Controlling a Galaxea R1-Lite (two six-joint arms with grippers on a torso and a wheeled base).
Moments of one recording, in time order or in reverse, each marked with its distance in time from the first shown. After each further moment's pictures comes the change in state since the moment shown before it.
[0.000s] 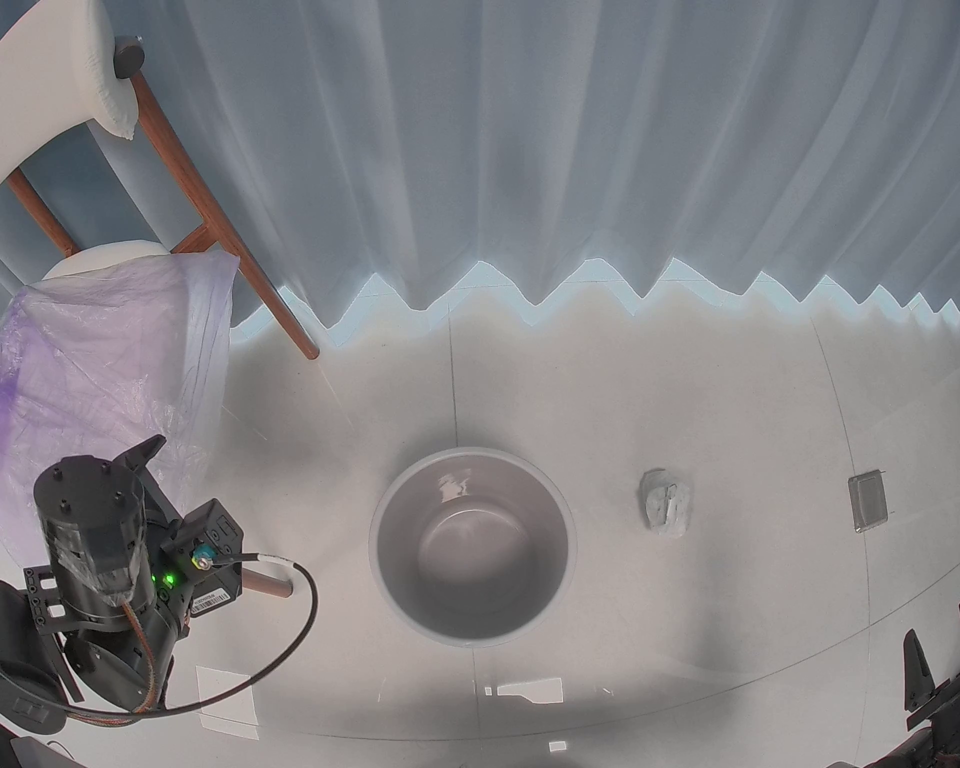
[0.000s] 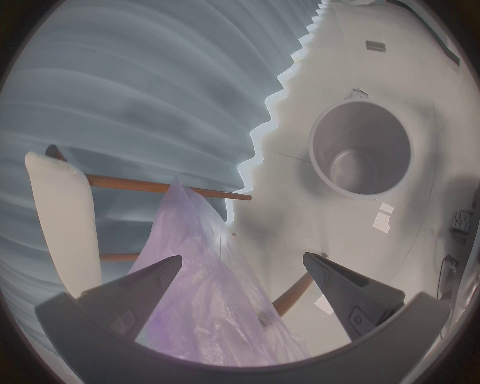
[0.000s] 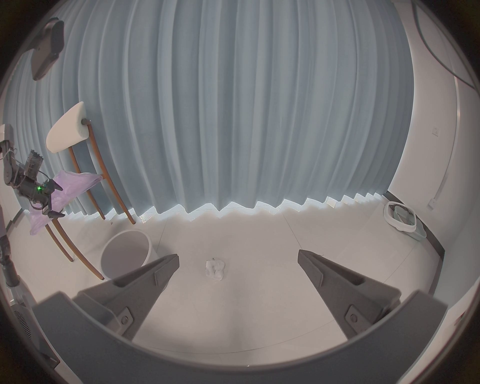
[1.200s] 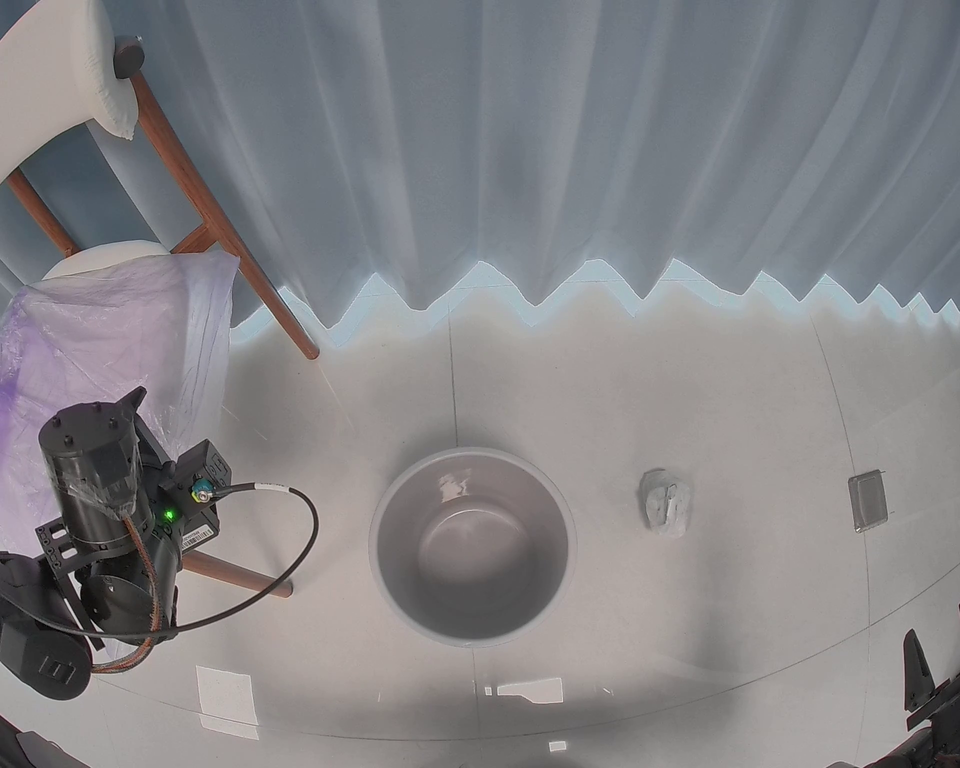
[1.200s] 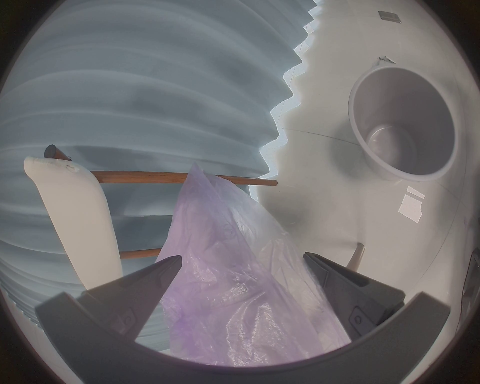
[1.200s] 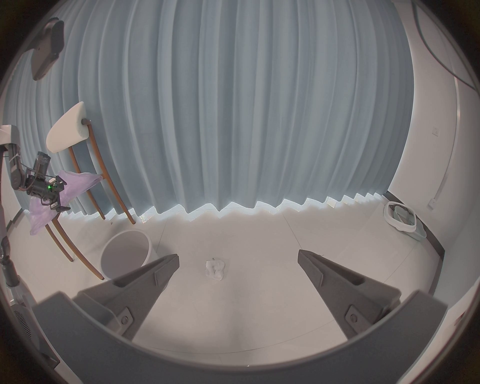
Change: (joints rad) left arm 0.177 0.117 -0.025 -0.262 0.000 0.210; right arm 0.000 0.000 0.000 0.000 0.000 0.000
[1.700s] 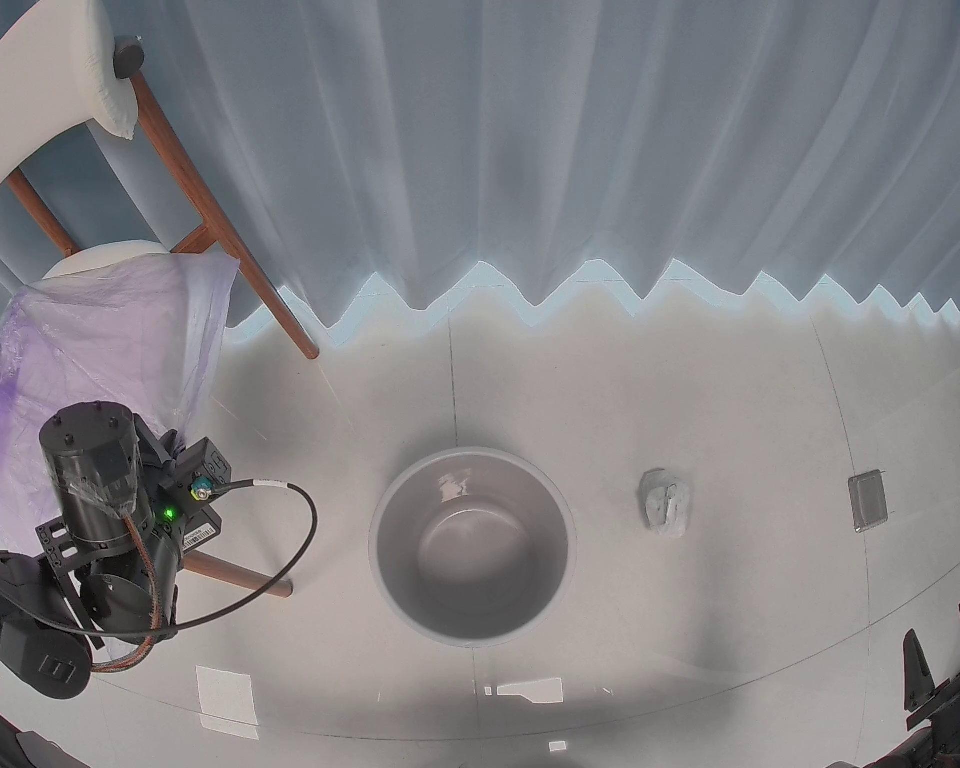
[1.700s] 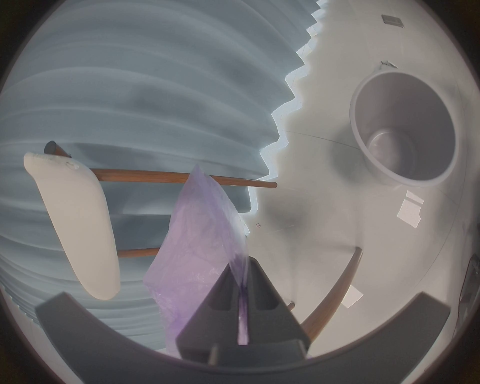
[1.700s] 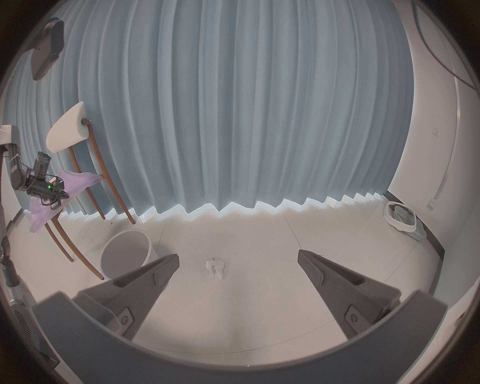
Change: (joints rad) left arm 0.003 0.002 -0.001 0.001 -0.014 -0.028; right arm 0.000 0.000 0.000 0.000 0.000 0.000
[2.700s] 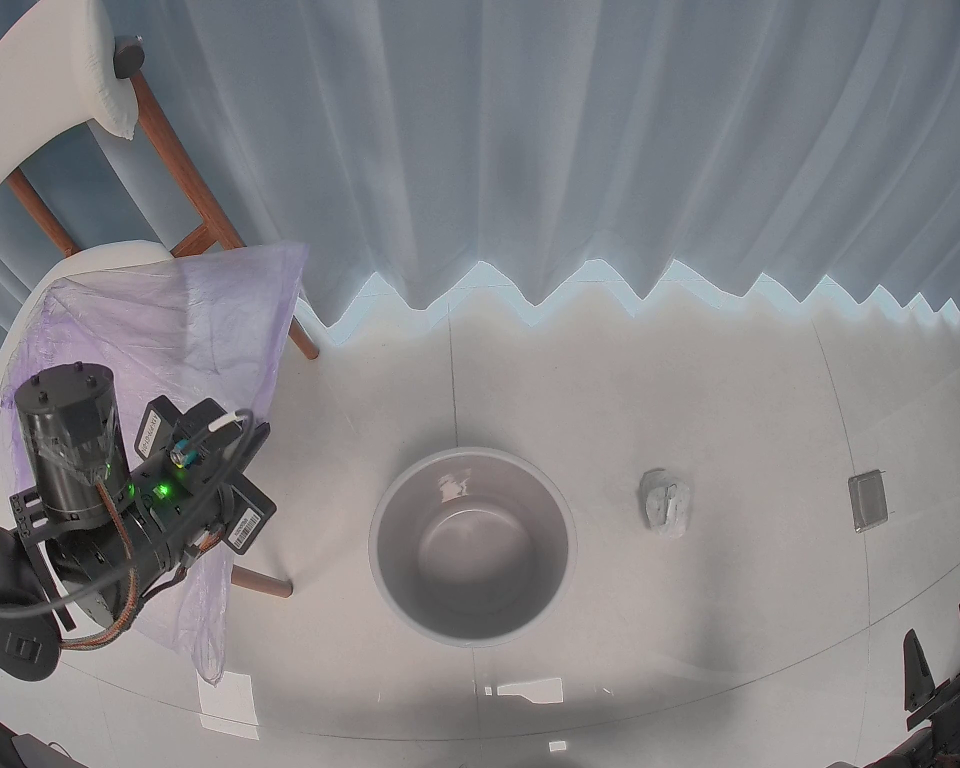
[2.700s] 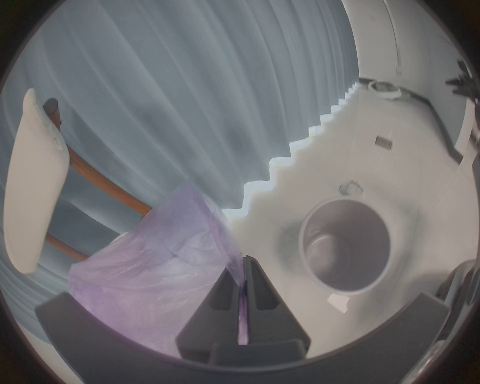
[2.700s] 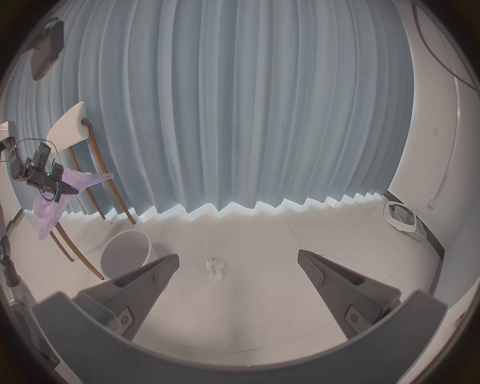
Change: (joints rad) left arm -0.032 -0.076 -0.108 0.190 -0.486 -0.449; right arm 0.000 0.000 0.000 0.000 0.000 0.000
